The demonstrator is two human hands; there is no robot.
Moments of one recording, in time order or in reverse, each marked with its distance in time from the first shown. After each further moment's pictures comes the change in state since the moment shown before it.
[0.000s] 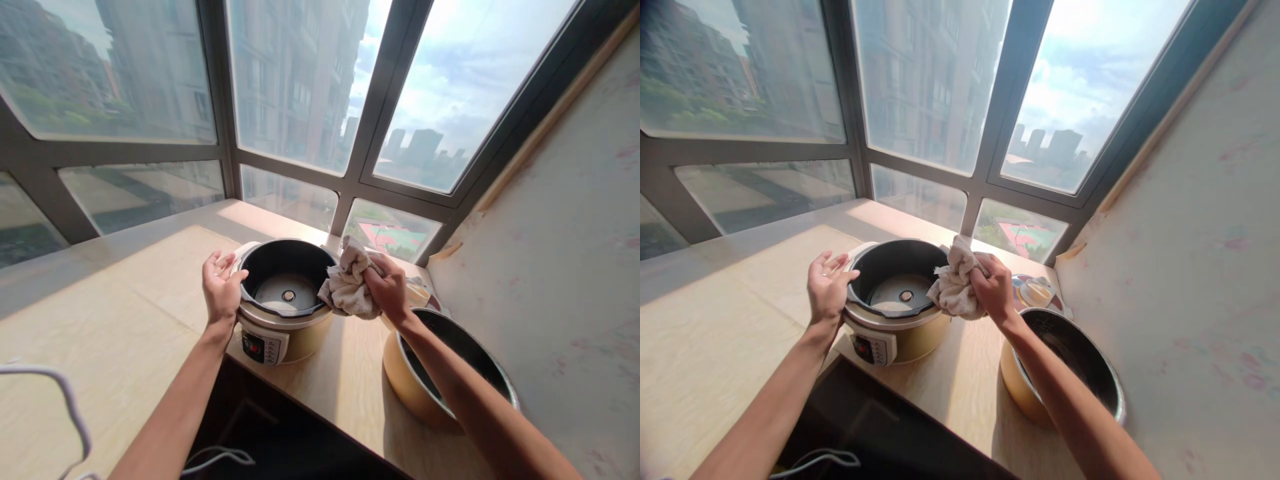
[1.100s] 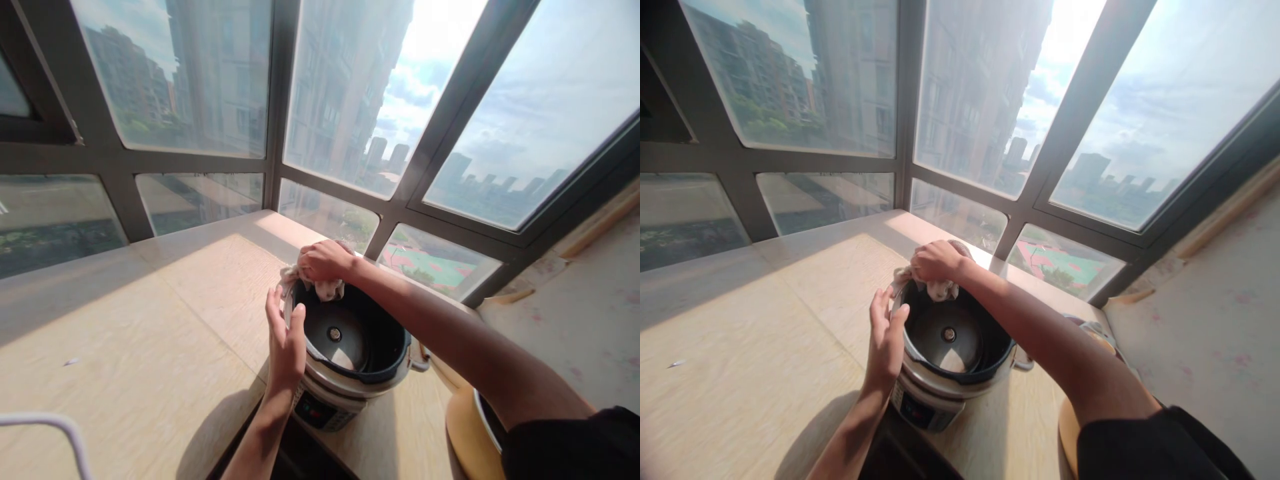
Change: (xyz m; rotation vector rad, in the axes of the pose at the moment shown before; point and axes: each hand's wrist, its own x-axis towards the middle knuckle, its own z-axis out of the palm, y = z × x) left_hand -0.034 0.009 -0.020 0.064 -0.061 -0.174; right_hand 0.121 -0.092 0.222 -0.825 -0.965 -0.834
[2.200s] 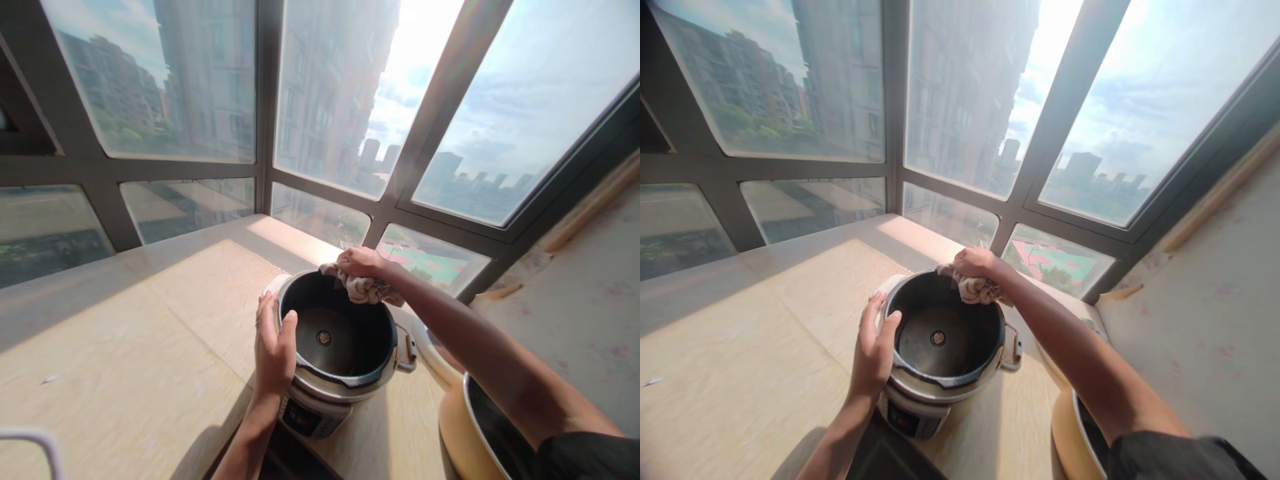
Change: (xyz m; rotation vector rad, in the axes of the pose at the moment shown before) left_hand 0.003 -0.006 -0.002 0.260 0.008 0.184; right_hand -0.074 0.075 0.030 0.386 -0.082 0.462
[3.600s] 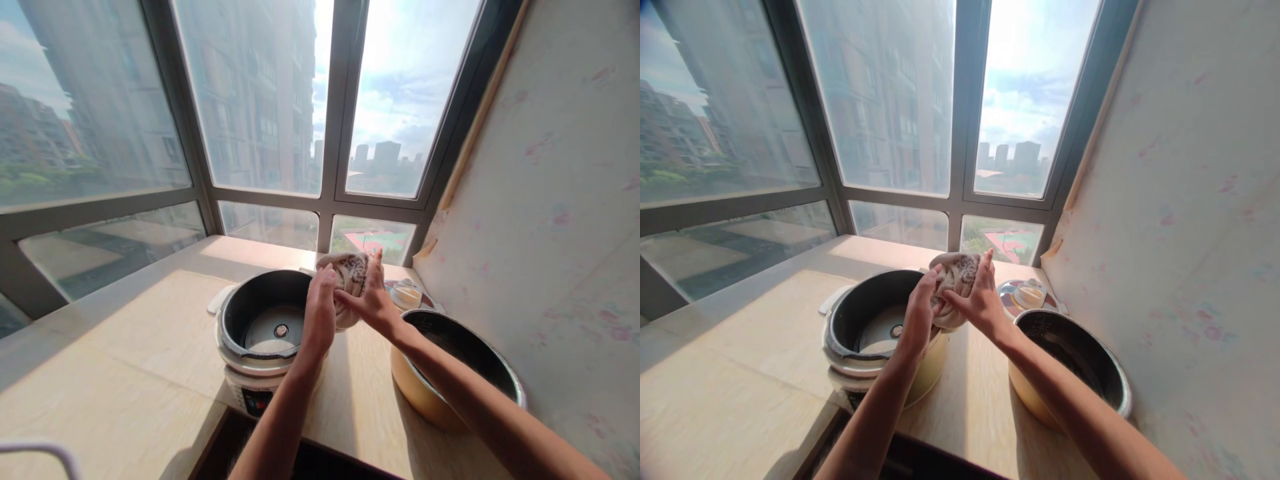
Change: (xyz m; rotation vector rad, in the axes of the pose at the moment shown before) left_hand -0.071 0.089 0.127 -0.347 -0.550 0.007; right_hand -0.201 0.014 0.071 0.657 0.906 0.346
